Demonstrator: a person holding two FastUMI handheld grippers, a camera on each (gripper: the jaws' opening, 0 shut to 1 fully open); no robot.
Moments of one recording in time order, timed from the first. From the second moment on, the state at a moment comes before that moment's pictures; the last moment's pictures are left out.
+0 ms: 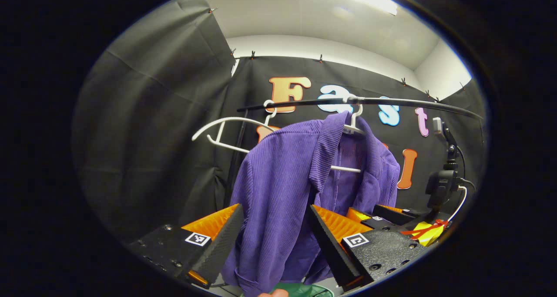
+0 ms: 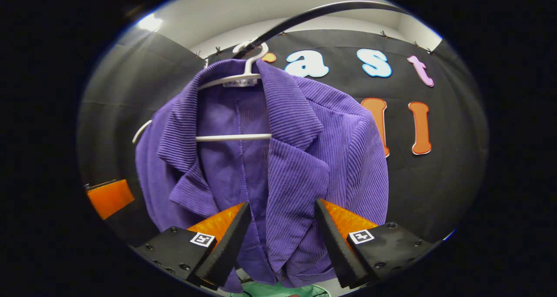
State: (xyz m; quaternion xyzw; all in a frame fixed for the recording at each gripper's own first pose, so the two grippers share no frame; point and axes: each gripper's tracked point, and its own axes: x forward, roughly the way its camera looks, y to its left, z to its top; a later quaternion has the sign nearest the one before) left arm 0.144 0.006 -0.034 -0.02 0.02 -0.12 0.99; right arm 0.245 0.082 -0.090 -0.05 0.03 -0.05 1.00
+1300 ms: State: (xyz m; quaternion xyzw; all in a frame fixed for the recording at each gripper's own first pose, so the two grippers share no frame) left arm 0.187 -0.070 -0.120 0.07 0.00 0.04 1.00; right arm 0.191 0.022 -0.074 -0.04 0.03 0.11 0.99
